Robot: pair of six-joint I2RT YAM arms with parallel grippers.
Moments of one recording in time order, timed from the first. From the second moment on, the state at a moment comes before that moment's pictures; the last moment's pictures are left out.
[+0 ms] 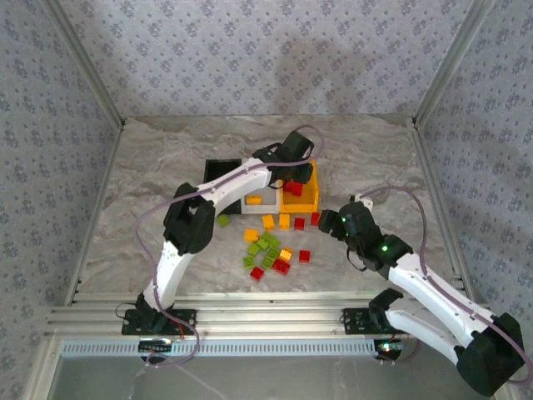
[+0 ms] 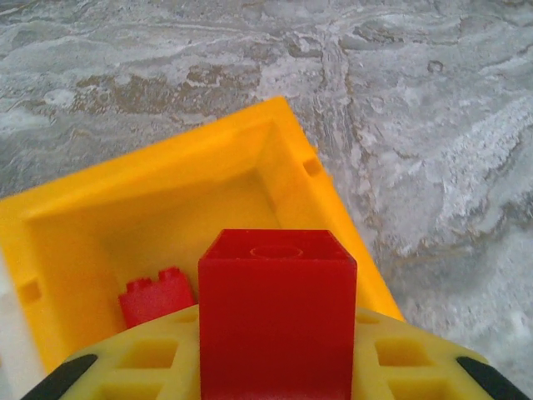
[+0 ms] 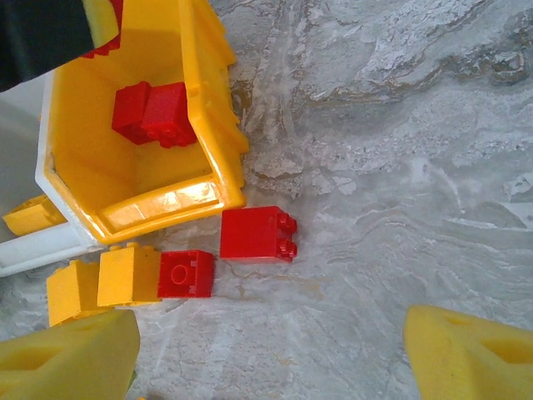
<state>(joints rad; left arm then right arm) -0.81 2.25 2.00 -0.61 -0.08 -0.37 0.58 0.84 0.56 -0.47 0.27 0.75</state>
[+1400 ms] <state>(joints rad) -0.90 0.78 0.59 -0.47 -0.31 -0.66 0.77 1.26 0.61 -0.41 0.16 0.70</state>
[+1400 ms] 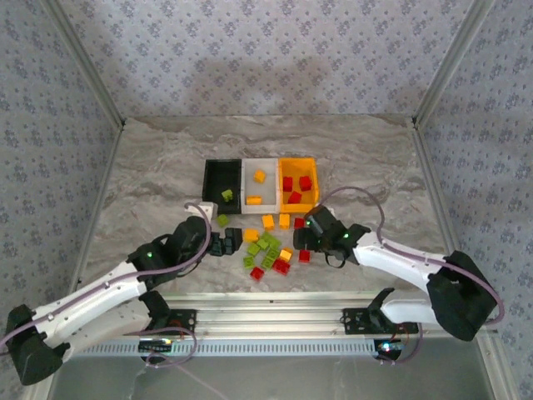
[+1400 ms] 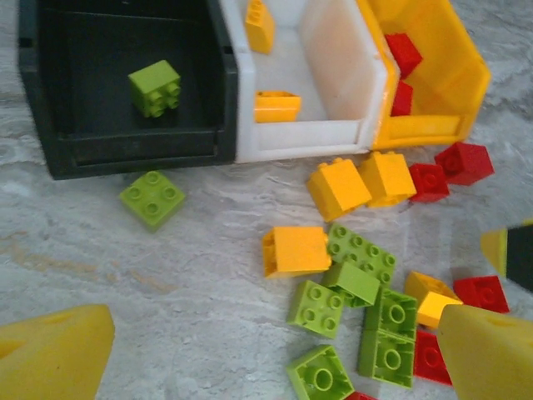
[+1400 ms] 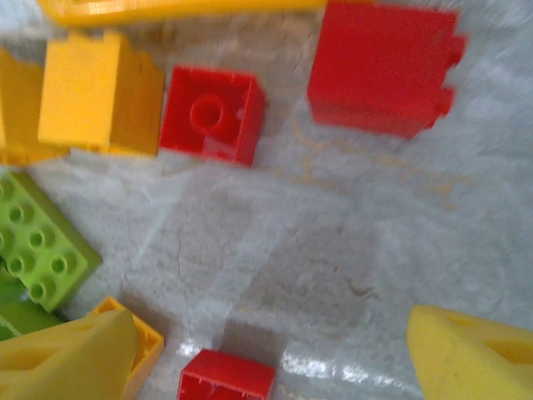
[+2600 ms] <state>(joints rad) -0.90 0.74 0.51 -0.48 -0.41 -0.70 0.64 1.44 1.04 -0.46 0.20 0.60</state>
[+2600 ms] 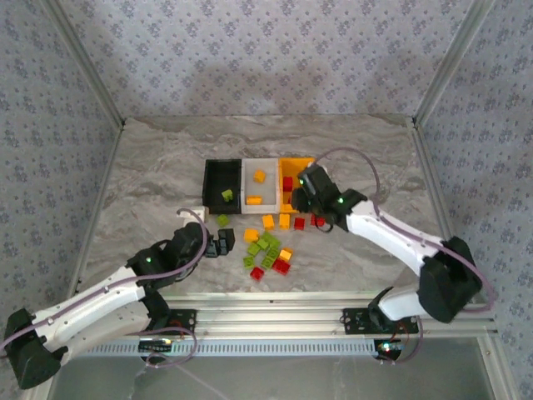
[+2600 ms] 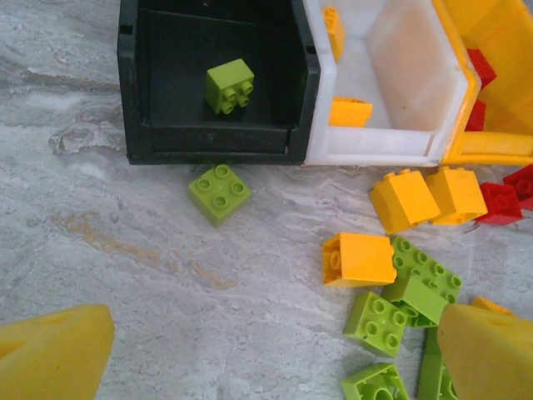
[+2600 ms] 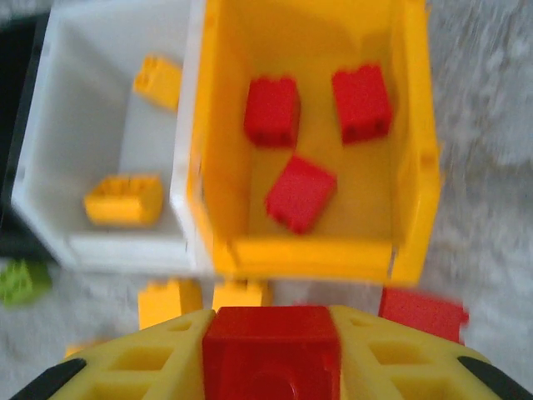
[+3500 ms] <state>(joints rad) -0.86 0.74 0.50 -0.48 -0.40 -0.70 0.73 1.47 1.05 -0.44 0.19 0.59</state>
